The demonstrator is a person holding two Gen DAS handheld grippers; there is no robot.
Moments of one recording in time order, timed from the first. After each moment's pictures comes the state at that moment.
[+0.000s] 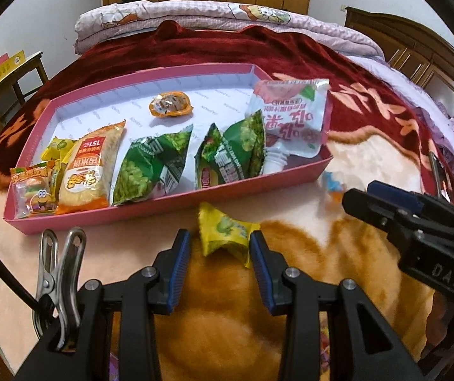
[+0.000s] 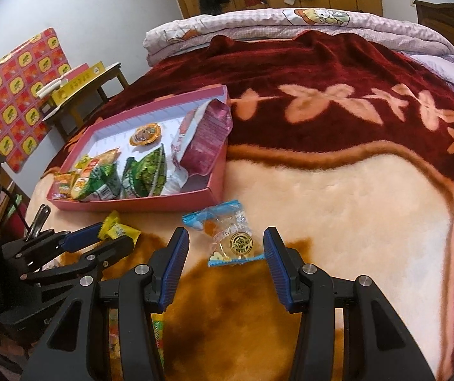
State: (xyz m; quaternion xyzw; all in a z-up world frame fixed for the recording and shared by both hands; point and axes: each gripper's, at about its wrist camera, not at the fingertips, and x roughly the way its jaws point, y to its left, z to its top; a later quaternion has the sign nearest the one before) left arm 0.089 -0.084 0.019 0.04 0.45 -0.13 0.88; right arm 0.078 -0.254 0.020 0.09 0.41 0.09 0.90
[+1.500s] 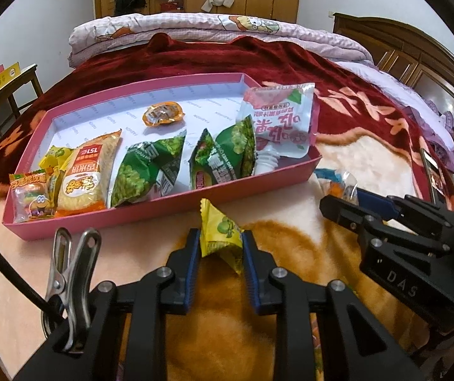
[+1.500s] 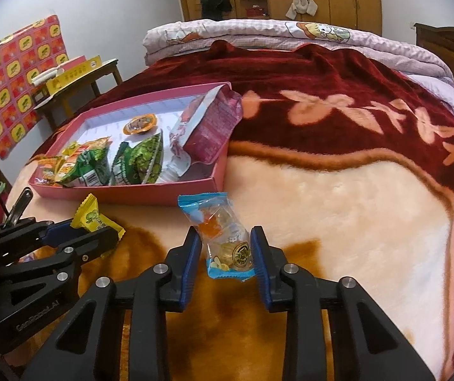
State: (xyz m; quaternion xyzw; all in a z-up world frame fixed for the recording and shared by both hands) left arm 0.078 -0.078 0.021 0.05 0.42 -0.15 0.89; right arm 0.066 -0.234 0.010 0.05 0.39 0.07 0.92
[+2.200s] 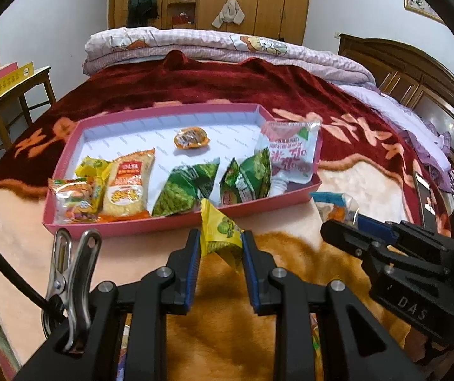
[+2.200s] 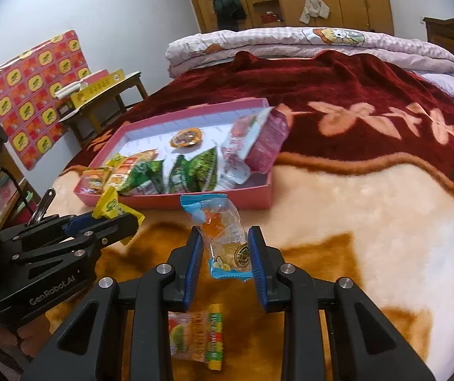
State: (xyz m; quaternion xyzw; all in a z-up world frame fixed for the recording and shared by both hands) left arm 0.062 -0.047 0.054 0.02 0.38 -0.15 0.91; right arm 0.043 -0.212 0.037 0.08 0.37 0.13 0.92
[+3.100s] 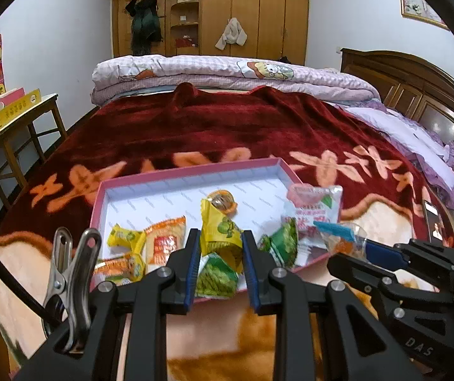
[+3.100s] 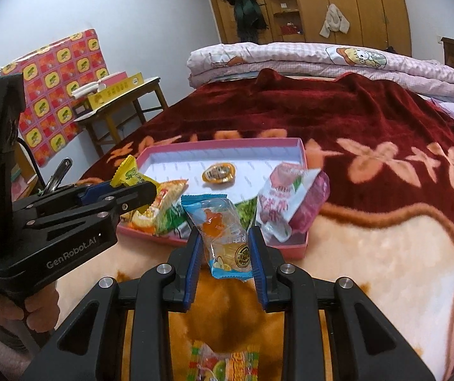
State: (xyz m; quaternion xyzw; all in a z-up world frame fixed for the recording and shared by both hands) left arm 0.103 -0.030 0.101 0.04 0.34 -0.13 0.93; right arm 0.069 -0.188 0.076 0.06 0.34 0.16 0.92
